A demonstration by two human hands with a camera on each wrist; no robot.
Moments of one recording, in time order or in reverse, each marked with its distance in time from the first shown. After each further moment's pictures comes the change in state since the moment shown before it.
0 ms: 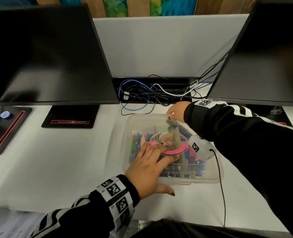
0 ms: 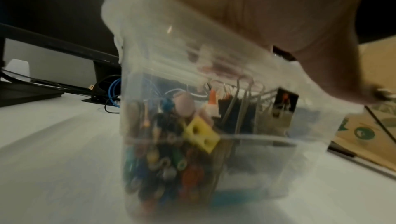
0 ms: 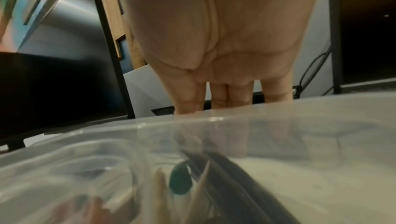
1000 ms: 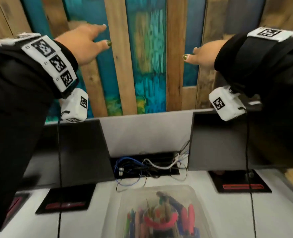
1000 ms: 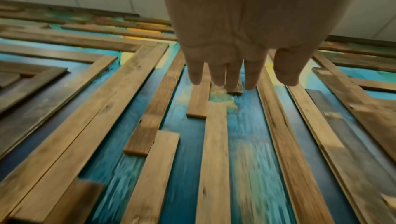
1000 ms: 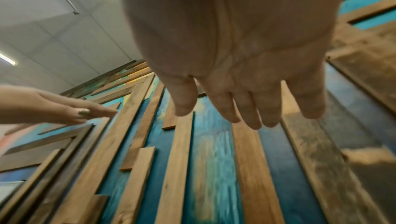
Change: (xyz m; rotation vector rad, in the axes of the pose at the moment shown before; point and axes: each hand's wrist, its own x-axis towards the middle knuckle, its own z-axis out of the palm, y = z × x) left_hand 0.025 -0.025 -0.460 0.350 0.825 -0.288; right_hand -0.235 0.083 -0.255 0.029 0.797 0.451
